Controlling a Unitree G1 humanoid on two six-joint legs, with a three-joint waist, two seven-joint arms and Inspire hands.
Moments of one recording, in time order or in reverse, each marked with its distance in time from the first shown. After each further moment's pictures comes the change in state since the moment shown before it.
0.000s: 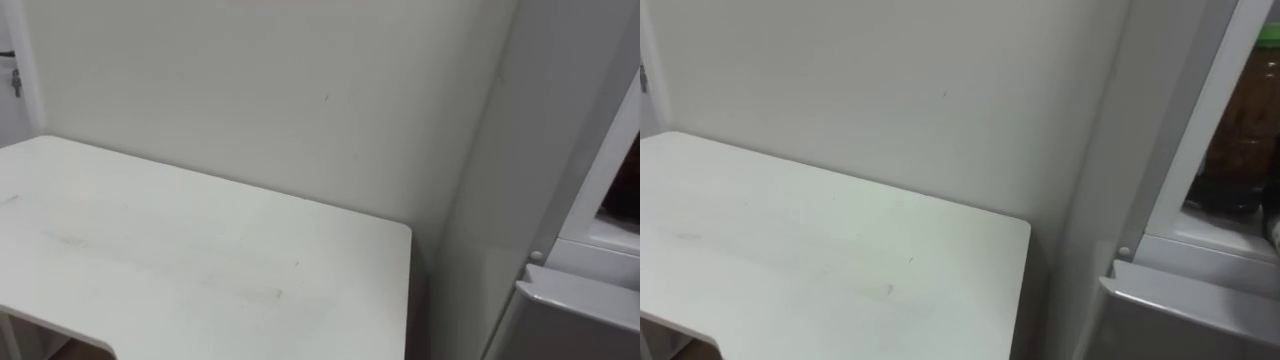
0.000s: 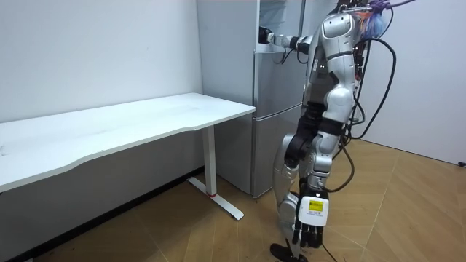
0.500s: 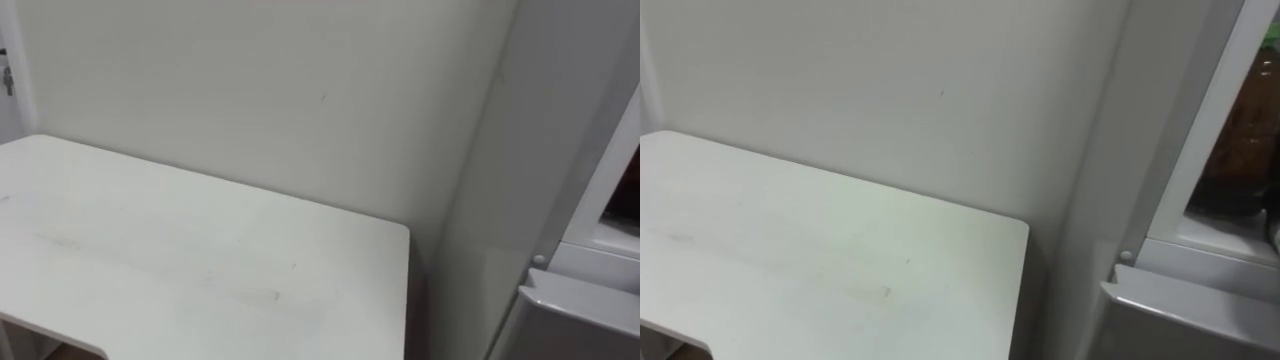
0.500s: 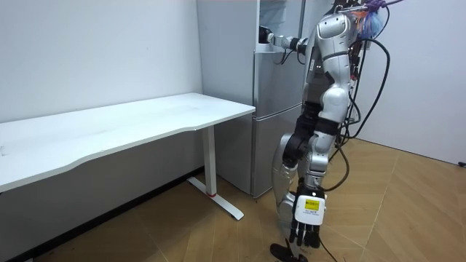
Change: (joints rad) left arm 0.002 0.000 -0.004 -0.008 0.009 -0.002 0.003; right arm 0.075 -0.003 -0.022 -0.109 0.014 -0.001 -0.037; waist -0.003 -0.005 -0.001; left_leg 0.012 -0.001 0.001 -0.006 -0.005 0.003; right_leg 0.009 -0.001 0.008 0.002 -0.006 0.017
